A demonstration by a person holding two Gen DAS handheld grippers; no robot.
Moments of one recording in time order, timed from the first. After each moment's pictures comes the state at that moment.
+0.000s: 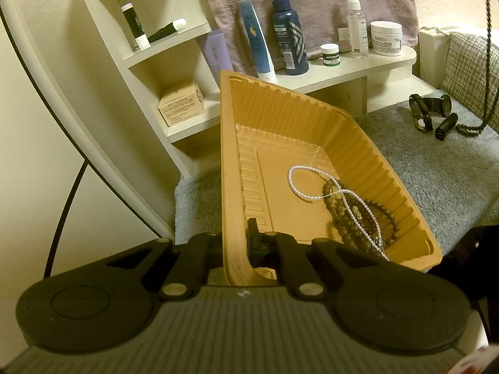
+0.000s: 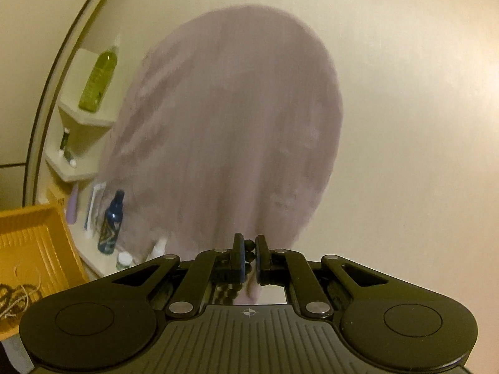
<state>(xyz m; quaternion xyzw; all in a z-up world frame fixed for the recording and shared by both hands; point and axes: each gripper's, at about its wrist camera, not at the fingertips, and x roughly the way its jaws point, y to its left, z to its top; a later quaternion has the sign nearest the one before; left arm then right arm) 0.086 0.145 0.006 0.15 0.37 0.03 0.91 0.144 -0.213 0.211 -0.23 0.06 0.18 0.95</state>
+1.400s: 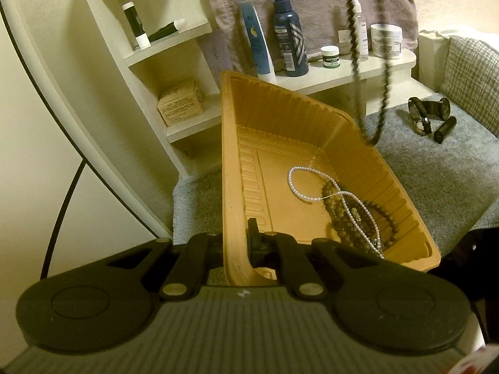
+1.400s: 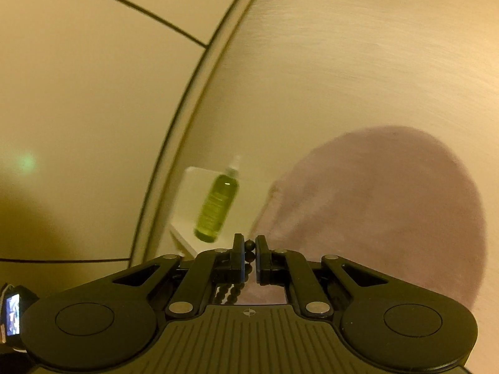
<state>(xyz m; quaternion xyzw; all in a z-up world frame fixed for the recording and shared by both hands) 0.088 0.145 0.006 0.14 0.37 0.03 0.92 0.137 -0.055 0.308 -0.21 0.01 0.41 0.89</state>
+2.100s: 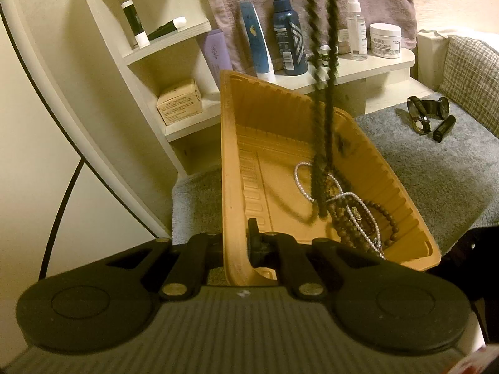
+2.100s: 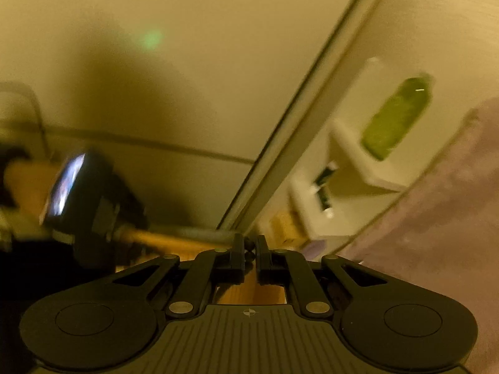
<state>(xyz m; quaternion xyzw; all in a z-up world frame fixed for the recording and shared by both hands) 0.088 0.150 0.004 0.14 0.37 0.03 0.92 0.155 0.020 0.178 -0.40 0.13 0.58 0.70</state>
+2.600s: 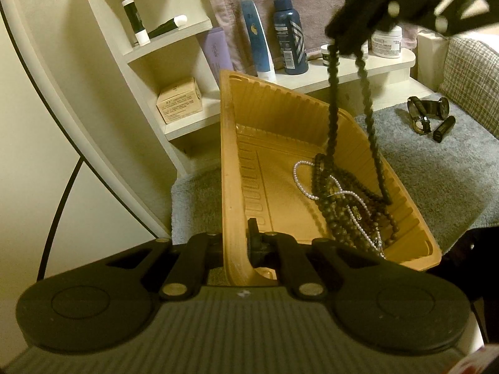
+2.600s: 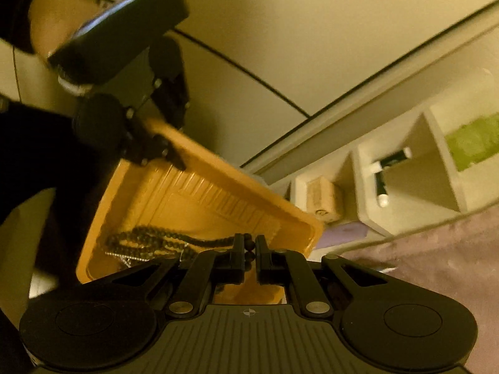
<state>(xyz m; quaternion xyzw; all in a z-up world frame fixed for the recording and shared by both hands) 0.088 0.151 0.004 0.14 0.38 0.02 0.92 0.144 0.029 0.082 -0.56 0.08 0.56 0.60</state>
